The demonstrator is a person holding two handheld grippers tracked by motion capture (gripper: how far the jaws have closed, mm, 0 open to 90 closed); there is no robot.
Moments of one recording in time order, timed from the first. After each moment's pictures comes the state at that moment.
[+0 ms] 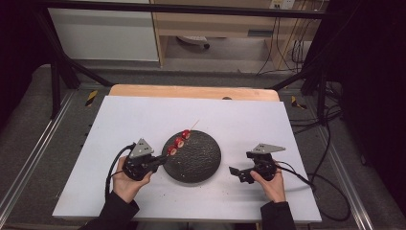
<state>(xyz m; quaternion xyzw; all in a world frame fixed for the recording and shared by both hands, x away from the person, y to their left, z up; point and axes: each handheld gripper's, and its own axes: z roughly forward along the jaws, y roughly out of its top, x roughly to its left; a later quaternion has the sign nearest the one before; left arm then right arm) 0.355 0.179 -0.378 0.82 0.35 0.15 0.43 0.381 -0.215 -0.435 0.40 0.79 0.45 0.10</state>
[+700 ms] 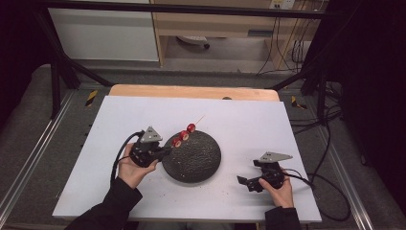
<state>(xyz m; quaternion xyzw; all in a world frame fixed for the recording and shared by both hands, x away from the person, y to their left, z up) 0.386 0.160 -0.363 0.84 0.34 0.14 0.39 0.364 -0.239 -0.452 0.39 0.81 0.43 0.10</state>
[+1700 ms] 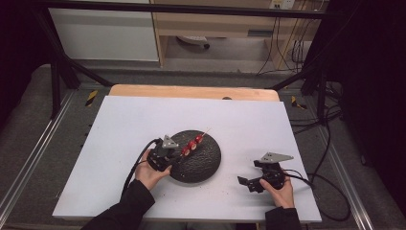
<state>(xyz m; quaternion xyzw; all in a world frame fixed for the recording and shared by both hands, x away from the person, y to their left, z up) 0.399 0.126 -0.417 0.87 0.36 0.13 0.33 0.363 -0.241 -0.453 0.39 0.80 0.43 0.09</state>
